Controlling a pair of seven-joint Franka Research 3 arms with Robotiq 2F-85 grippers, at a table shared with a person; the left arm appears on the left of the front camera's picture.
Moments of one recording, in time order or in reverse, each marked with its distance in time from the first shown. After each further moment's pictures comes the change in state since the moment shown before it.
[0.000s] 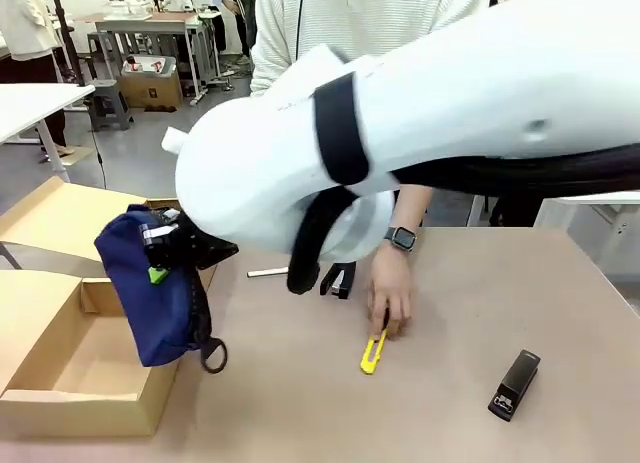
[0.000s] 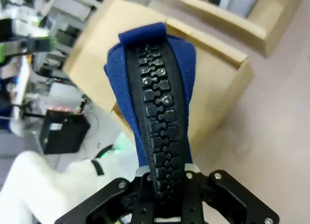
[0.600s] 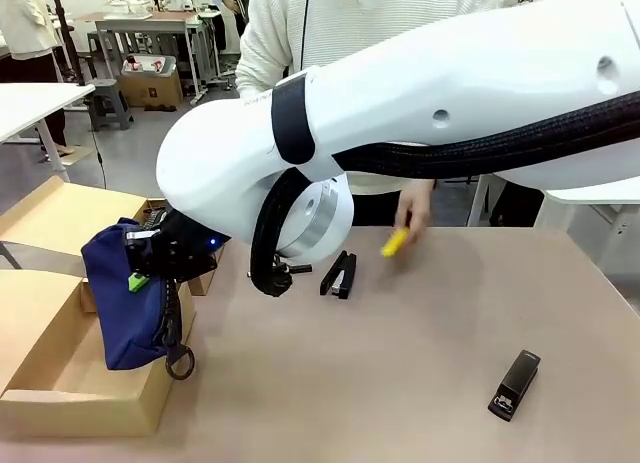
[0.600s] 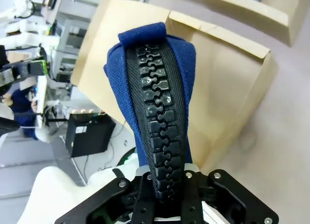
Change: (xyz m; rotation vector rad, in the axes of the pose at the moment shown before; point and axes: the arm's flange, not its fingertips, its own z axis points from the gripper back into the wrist) left arm 0.000 0.000 0.000 0.000 0.000 0.000; right arm 0.014 -0.003 -0.031 0.082 0.051 -0.133
